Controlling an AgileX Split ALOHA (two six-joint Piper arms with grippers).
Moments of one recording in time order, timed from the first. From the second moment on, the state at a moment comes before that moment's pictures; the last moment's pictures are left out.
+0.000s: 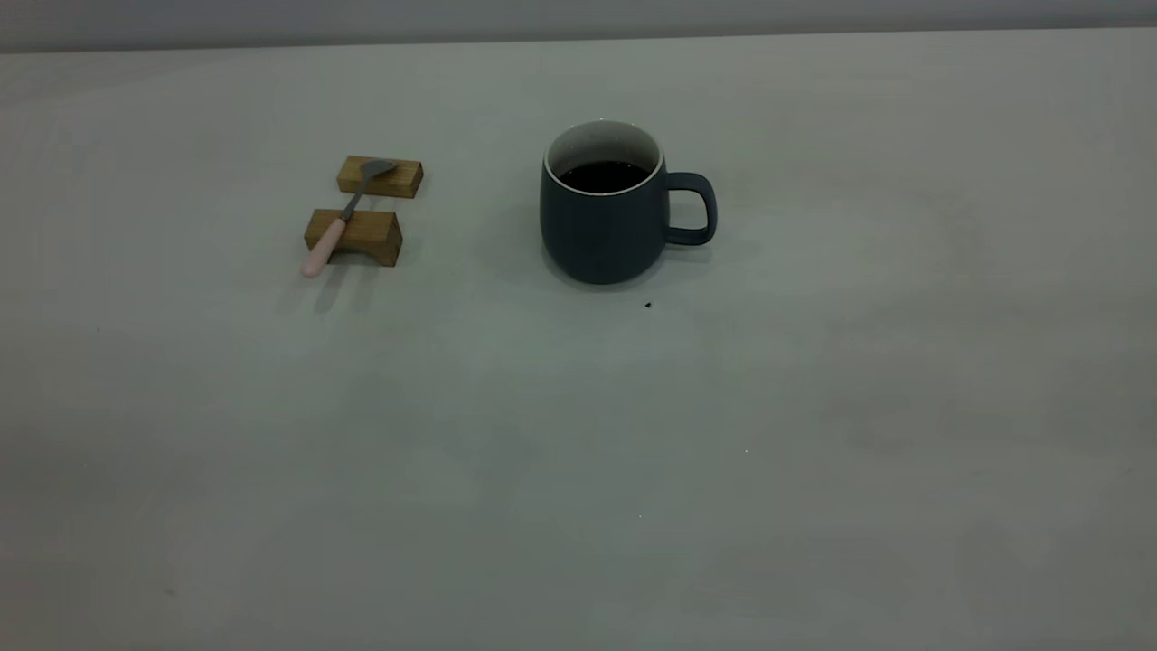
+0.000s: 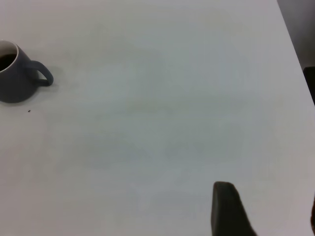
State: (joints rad) left arm -0.05 -0.02 -0.49 -0.01 1.13 0.04; right arm 0.06 0.02 -0.47 -0.07 1.13 0.10
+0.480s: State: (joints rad) left arm -0.05 0.40 -0.56 0.00 1.02 0.04; right arm 0.06 0.02 -0.47 -0.07 1.13 0.10
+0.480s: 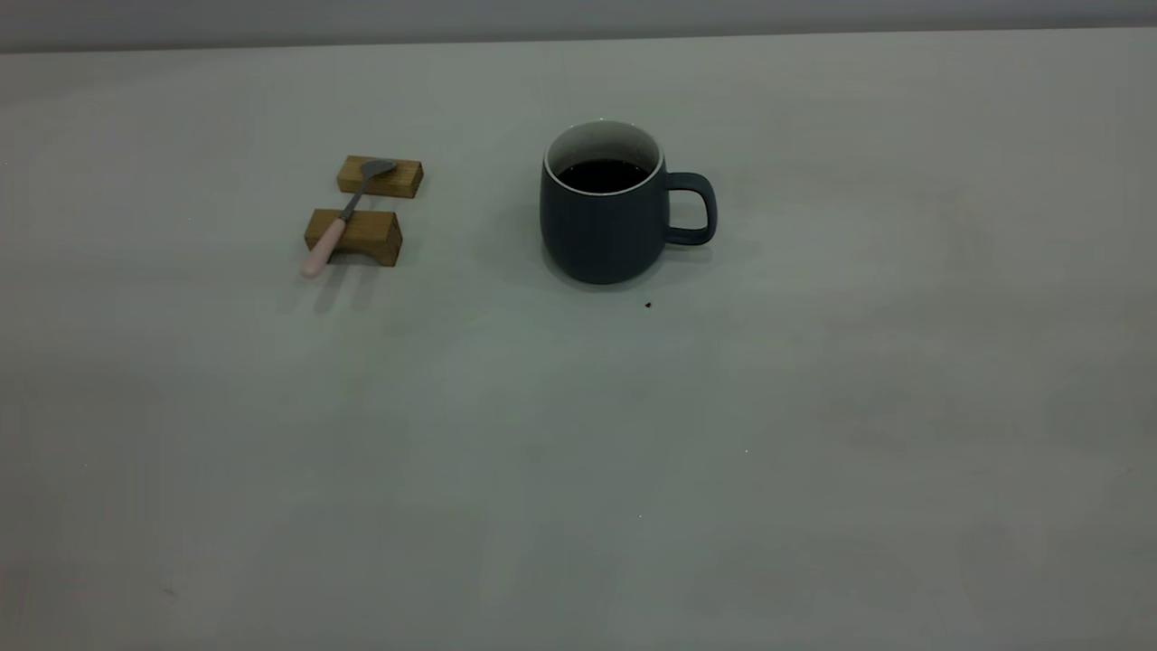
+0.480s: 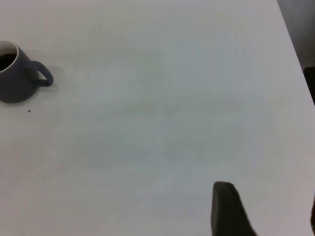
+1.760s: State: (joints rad) left arm -0.17 2.29 -1.48 -0.16 0.66 -0.02; right arm 0.06 0.02 -0.47 -0.07 1.13 0.10
